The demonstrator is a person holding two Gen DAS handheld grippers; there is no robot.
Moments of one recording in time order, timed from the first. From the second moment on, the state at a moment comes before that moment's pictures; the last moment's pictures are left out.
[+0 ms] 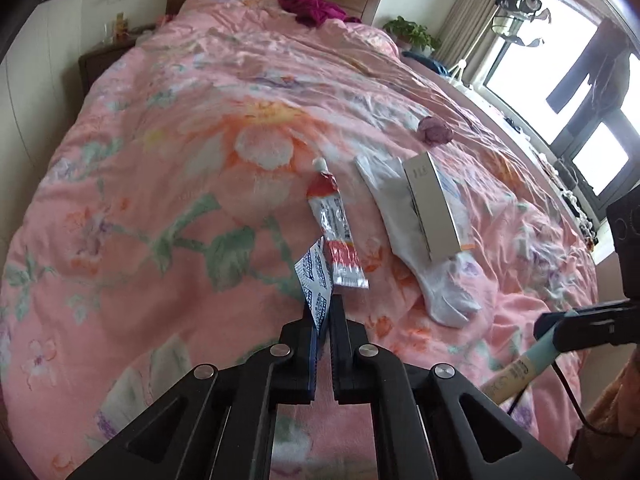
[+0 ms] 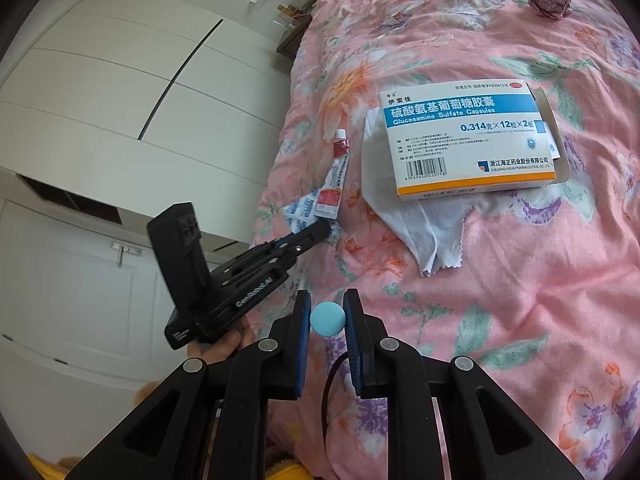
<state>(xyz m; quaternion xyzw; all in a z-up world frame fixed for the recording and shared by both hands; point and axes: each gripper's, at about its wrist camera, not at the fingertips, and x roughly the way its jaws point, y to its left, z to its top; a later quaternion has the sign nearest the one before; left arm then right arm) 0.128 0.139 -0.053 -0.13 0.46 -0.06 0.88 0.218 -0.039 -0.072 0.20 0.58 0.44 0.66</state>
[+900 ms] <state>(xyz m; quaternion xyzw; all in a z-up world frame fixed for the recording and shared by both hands) -0.255 0.370 -0.066 -0.28 0.38 0.26 0.84 0.046 0.222 -0.027 0.07 0.57 0.63 0.53</state>
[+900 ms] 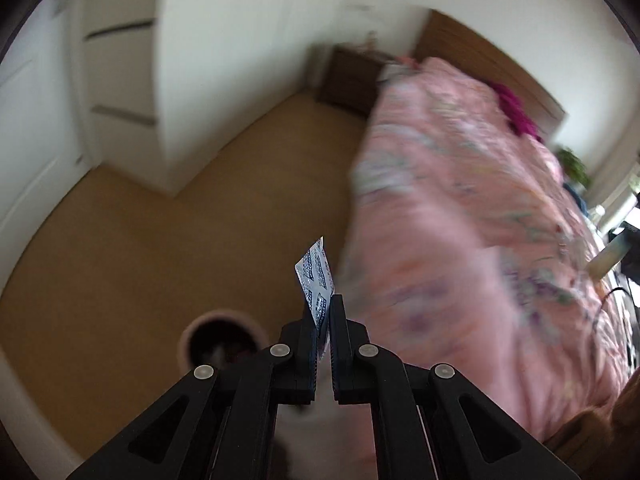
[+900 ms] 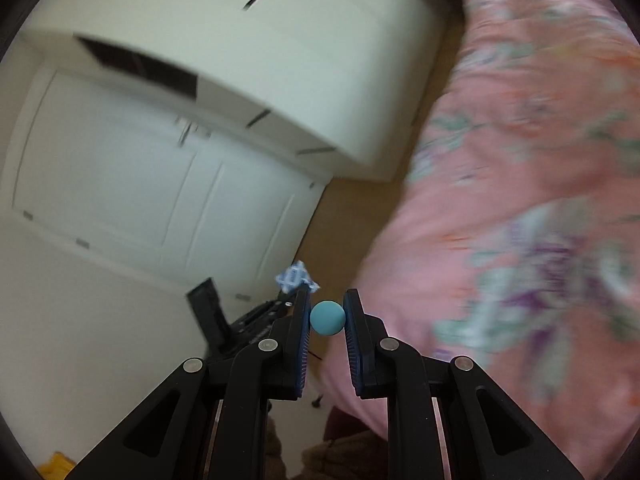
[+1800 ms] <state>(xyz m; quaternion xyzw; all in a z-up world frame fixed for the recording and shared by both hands) -0.271 0.461 -0.295 -0.35 0.50 0.28 0.74 -0.045 0.413 -0.127 -0.04 0.63 0.60 0.48</state>
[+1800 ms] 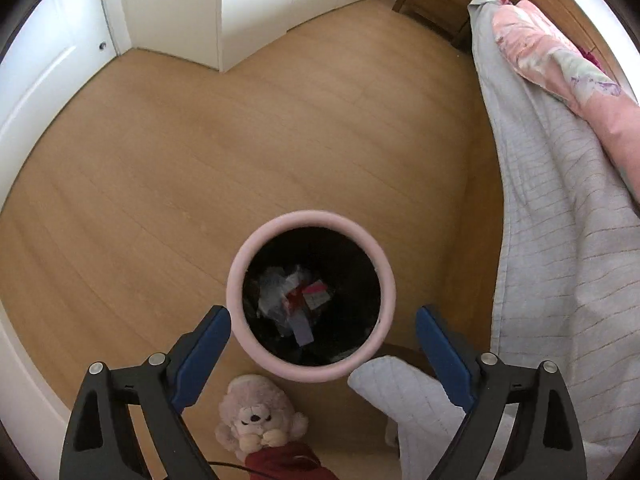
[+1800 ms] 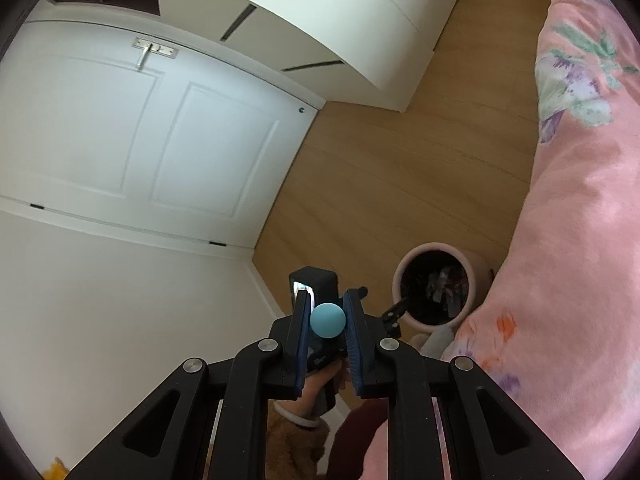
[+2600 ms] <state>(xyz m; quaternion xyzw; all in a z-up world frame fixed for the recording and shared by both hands) -0.333 0.437 -0.251 -0.36 0.47 0.35 0.72 -0.113 0.506 -0.205 -0.27 0.60 0.55 0.51</state>
